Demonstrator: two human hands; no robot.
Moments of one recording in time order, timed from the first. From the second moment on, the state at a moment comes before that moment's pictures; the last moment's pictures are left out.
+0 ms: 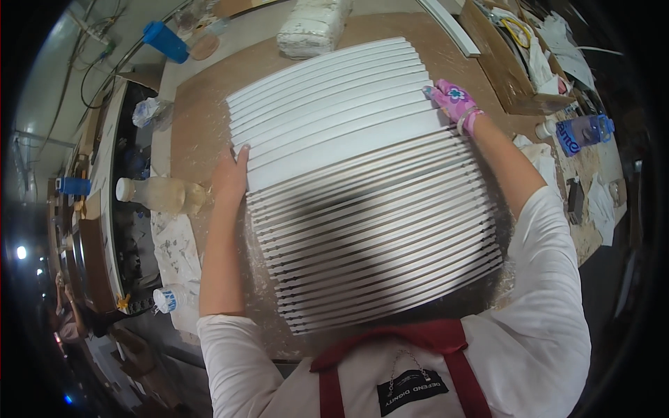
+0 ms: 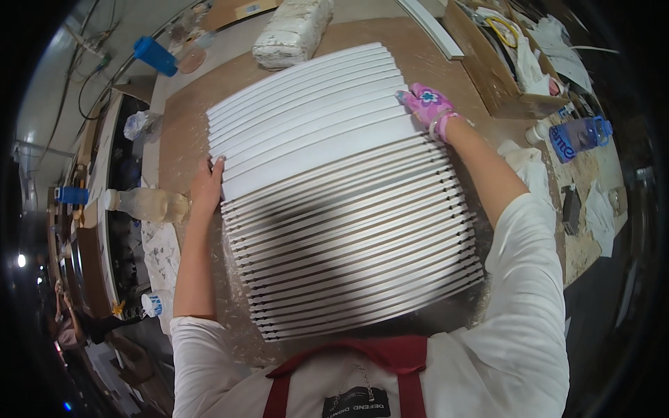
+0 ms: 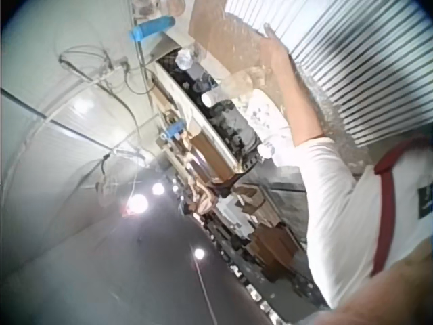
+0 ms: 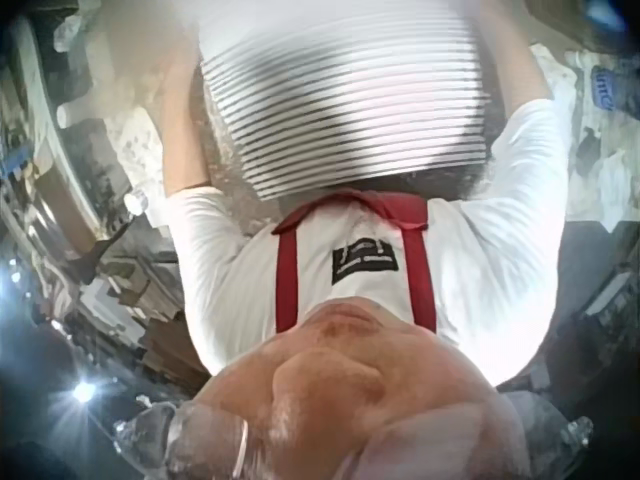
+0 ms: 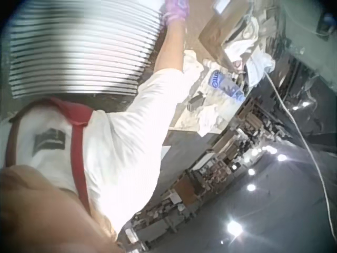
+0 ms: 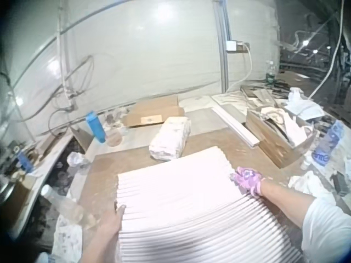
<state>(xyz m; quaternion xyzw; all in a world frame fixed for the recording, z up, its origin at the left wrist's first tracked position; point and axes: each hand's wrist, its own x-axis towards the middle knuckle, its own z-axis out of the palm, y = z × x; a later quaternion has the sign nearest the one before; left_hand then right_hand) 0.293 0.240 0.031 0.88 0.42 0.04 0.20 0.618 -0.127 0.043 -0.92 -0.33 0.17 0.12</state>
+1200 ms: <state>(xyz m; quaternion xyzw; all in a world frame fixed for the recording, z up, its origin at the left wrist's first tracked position) 0.466 0.257 0.066 0.95 0.29 0.06 0.10 0.661 -0.025 0.038 -0.92 -0.36 -0.14 -0.07</state>
